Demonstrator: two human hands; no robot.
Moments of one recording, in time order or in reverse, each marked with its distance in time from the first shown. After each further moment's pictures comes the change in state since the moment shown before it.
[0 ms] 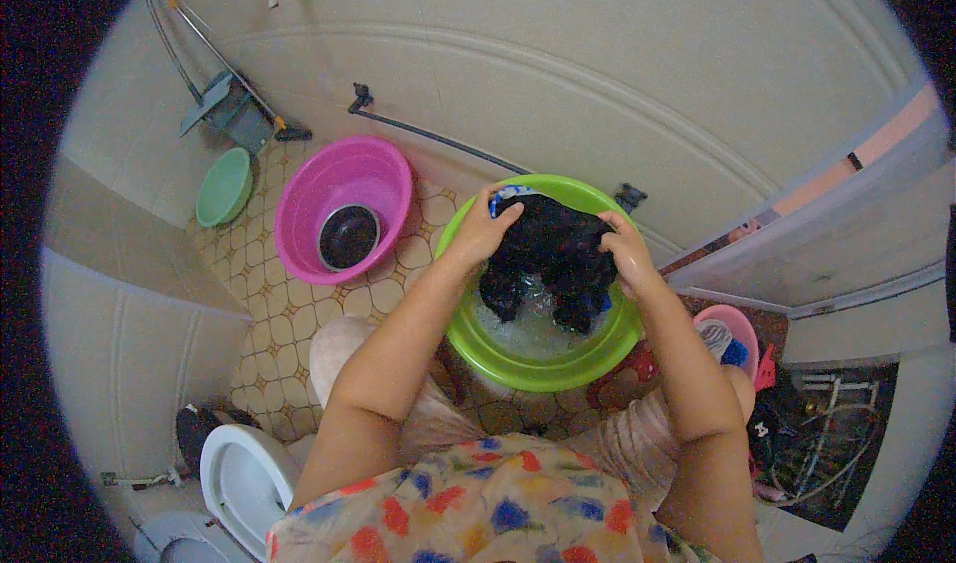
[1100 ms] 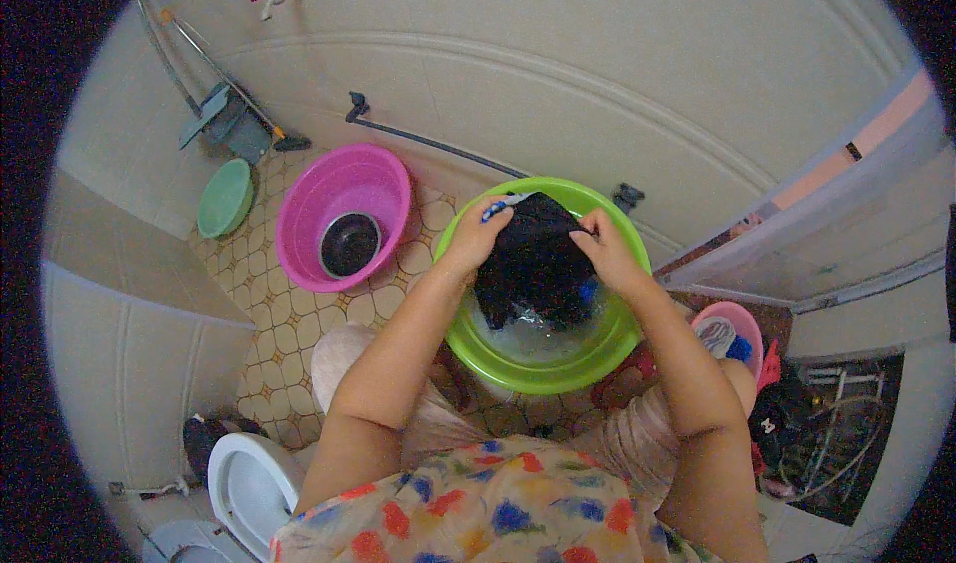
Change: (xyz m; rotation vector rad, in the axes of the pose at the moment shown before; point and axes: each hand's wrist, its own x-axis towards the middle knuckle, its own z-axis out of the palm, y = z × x) left_hand -0.007 0.010 -0.003 -0.198 -0.112 -0.128; right_hand 0.003 0.003 0.013 -0.502 -0.011 -0.406
